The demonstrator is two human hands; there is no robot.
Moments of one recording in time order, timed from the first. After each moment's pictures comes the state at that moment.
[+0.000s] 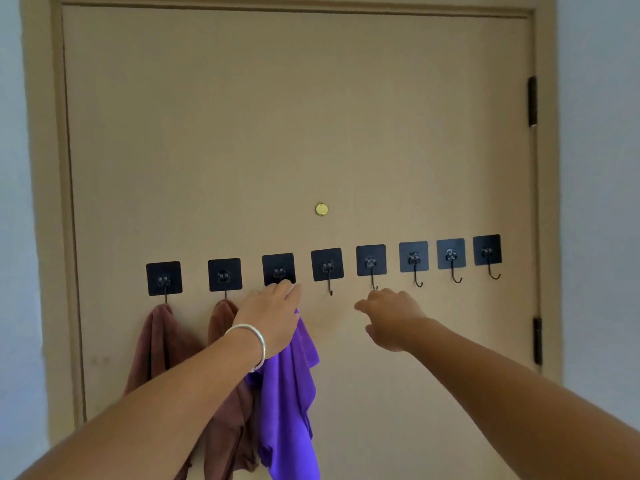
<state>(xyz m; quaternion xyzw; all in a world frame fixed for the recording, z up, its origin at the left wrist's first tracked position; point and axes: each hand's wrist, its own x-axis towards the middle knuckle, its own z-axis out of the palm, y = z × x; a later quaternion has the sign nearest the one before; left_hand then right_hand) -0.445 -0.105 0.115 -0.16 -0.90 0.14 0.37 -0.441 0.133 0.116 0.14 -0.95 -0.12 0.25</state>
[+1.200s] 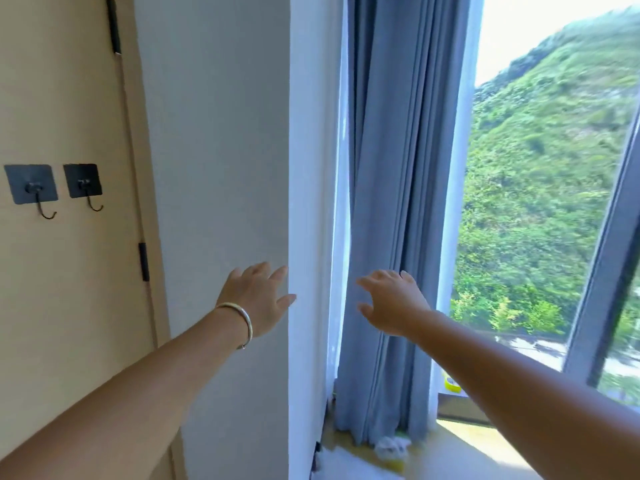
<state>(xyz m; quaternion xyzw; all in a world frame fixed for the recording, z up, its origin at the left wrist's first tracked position) -0.235 0.255 0.037 -0.66 -0.71 -0.11 0.24 0.012 0.332 0.036 -0.47 -0.85 -0.14 0.16</state>
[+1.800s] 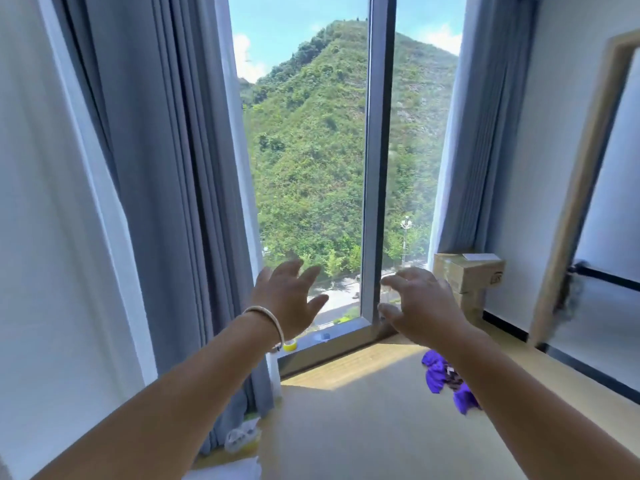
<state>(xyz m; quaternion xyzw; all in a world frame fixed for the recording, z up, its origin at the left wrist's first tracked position) 0.179 0.369 0.001 -0.87 -0.44 -0.18 0.11 0.394 0.271 -0.009 -0.75 -0.62 -0.13 0.20</state>
